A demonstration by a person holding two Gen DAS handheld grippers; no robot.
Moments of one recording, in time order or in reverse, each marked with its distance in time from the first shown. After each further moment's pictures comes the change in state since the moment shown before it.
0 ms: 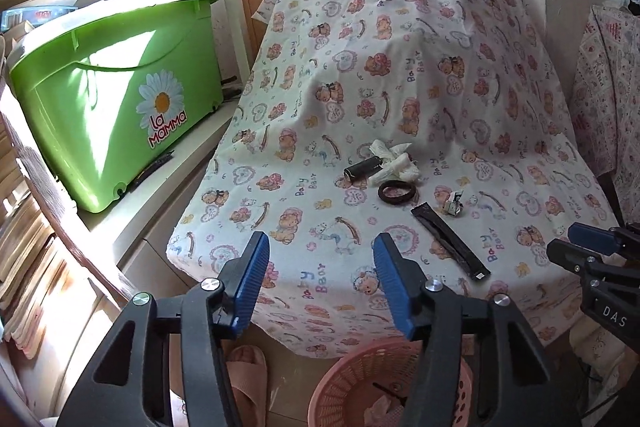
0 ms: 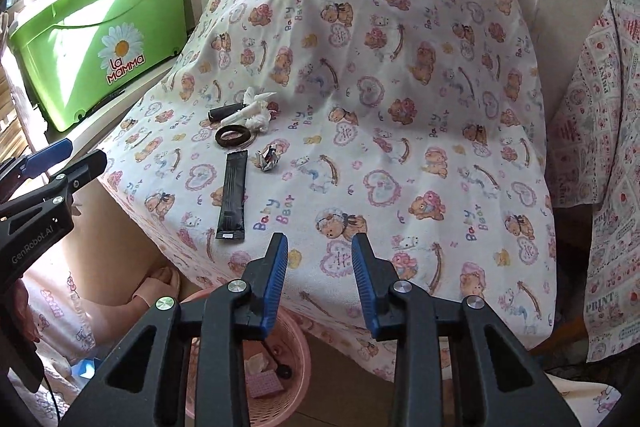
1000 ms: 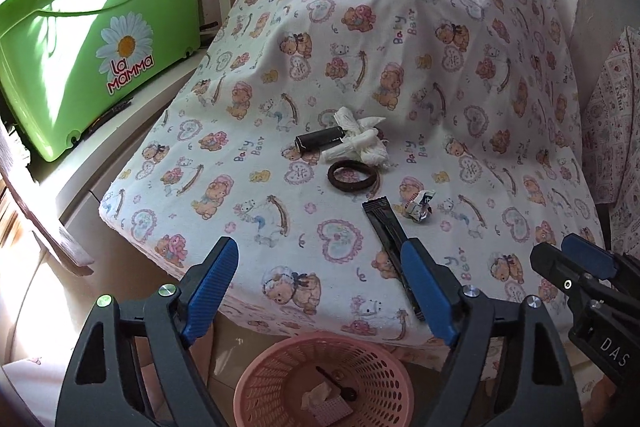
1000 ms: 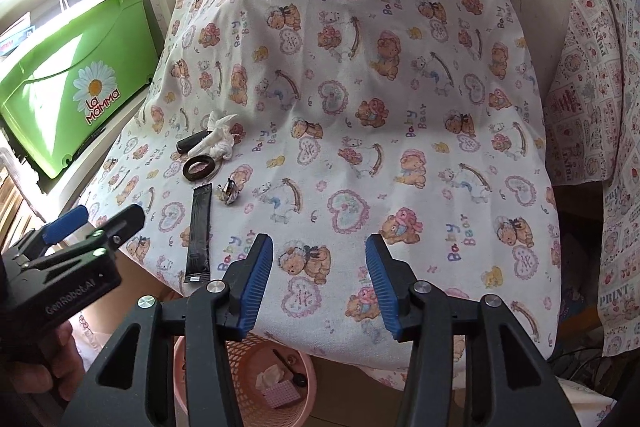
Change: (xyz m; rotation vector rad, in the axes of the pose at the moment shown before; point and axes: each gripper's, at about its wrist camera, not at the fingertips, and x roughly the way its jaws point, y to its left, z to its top) left arm 0.054 -0.051 0.009 -0.133 0.177 -0.038; right arm 0.019 -0.039 0.025 0.129 0.029 0.050
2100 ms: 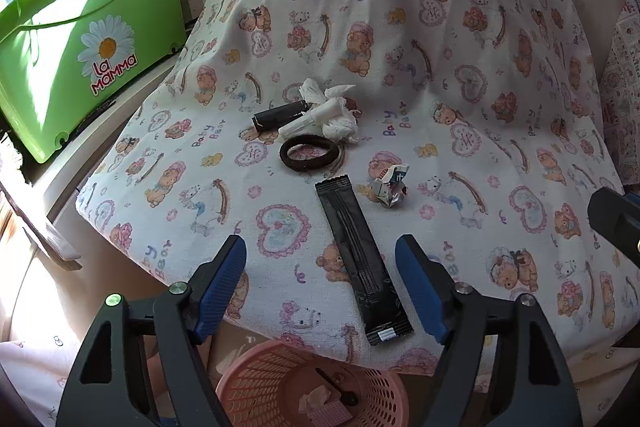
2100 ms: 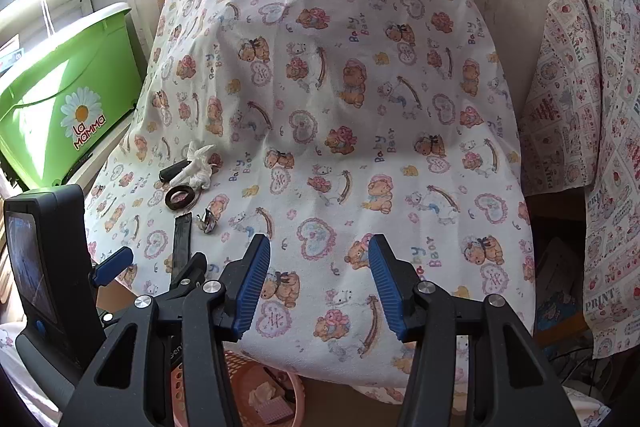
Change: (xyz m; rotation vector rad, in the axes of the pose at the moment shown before) left arm 0.034 -0.044 -0.012 0.042 0.004 0.083; right arm -0.013 -0.018 0.008 0.050 -0.072 -0.065
